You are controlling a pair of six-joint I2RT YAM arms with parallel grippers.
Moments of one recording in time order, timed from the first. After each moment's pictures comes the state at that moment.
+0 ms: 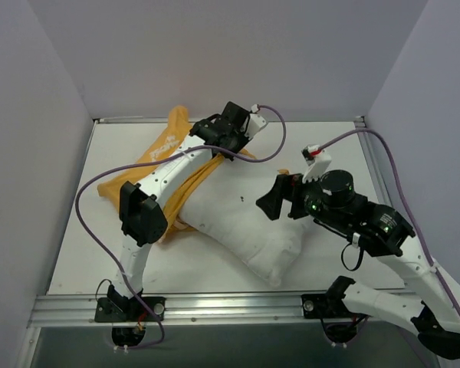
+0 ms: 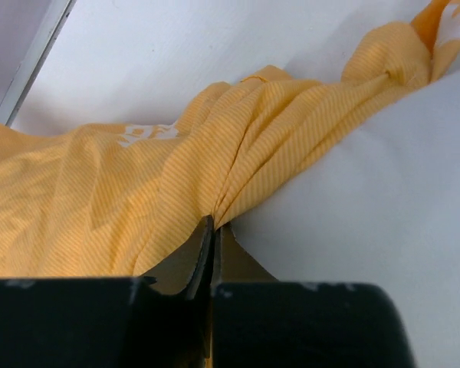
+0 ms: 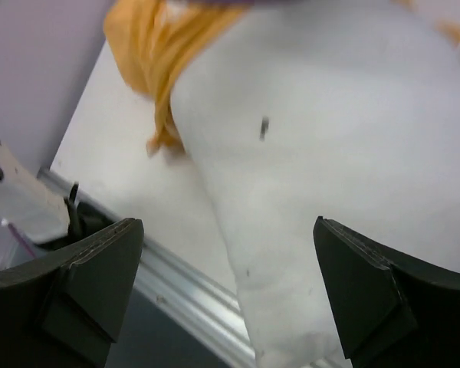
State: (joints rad) left arm -0.70 2.16 2.21 -0.90 -0.18 0.29; right arm 0.79 0.89 1.15 -0.77 0.03 0.58
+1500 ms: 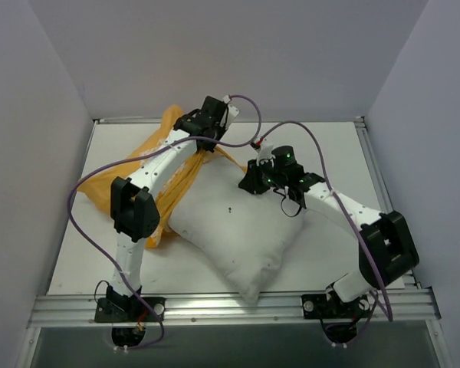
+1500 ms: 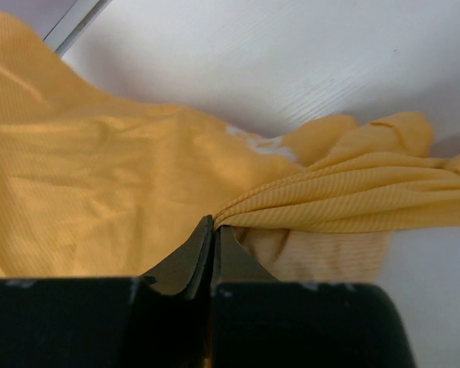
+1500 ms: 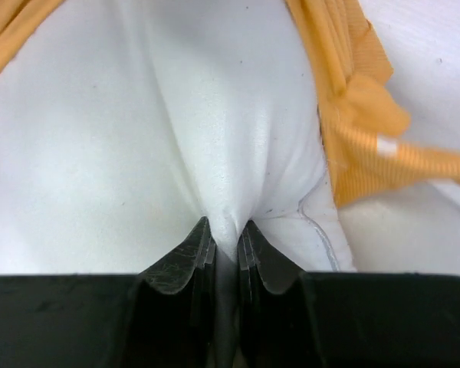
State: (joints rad) left arm -0.57 2.13 2.15 -0.85 -0.30 0.21; right arm 0.50 1.55 0.99 -0.02 -0.38 0.20
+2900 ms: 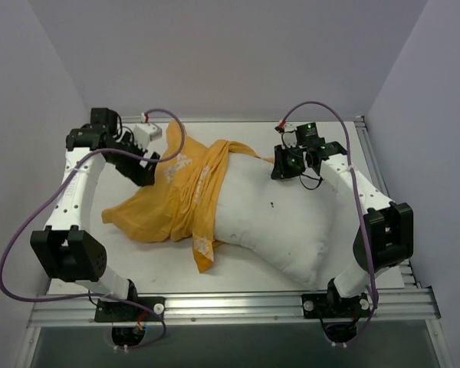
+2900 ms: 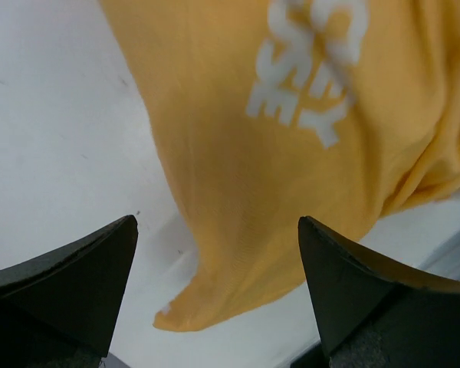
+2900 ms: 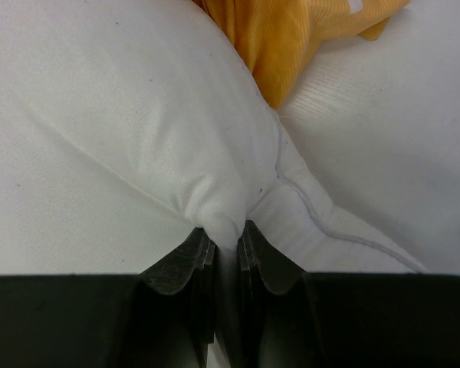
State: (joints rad) left arm -0.03 1.57 1.77 -1.18 0.42 0.54; right arm 0.28 1.62 1.32 -0.62 -0.31 0.05
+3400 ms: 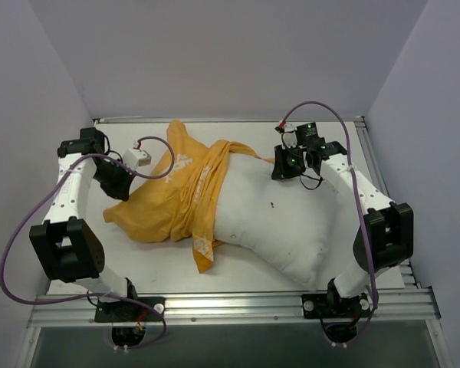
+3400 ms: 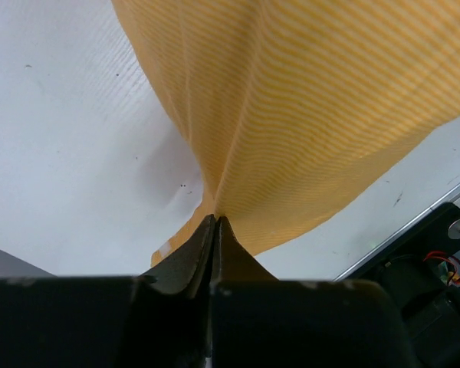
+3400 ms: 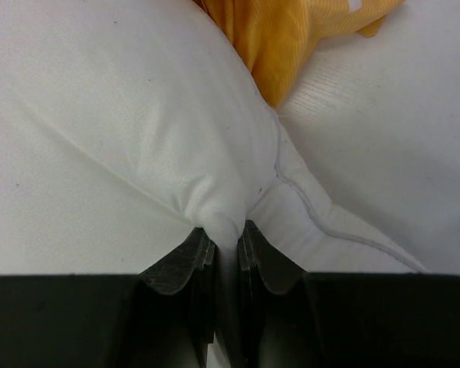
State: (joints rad) left arm 0.12 1.59 1.48 -1.28 0.34 0.91; right arm 0.28 1.62 1.32 -0.63 -0.30 0.05
